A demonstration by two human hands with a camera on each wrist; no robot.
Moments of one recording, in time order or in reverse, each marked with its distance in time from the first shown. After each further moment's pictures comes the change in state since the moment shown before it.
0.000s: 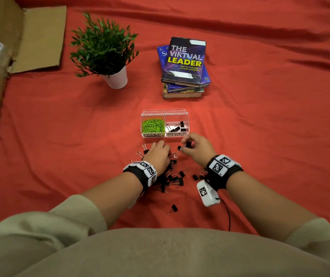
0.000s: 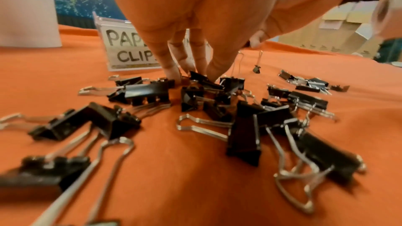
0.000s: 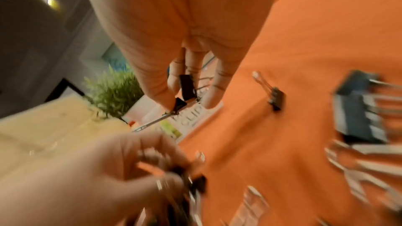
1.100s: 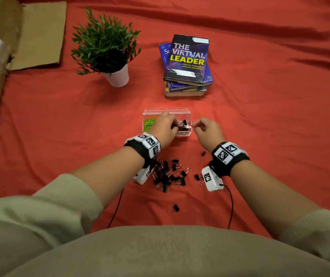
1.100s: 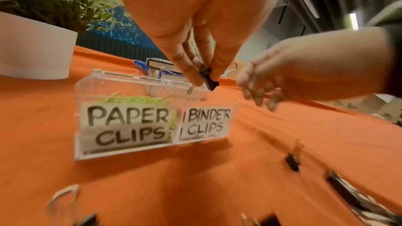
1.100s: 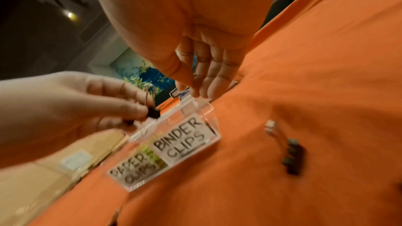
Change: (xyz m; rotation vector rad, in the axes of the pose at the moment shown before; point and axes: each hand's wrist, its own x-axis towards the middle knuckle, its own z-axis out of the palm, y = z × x) left_hand 0.042 0.013 -0.071 -0.413 0.240 0.041; right_hand 0.028 -0.018 -0.025 -0.121 0.229 -0.012
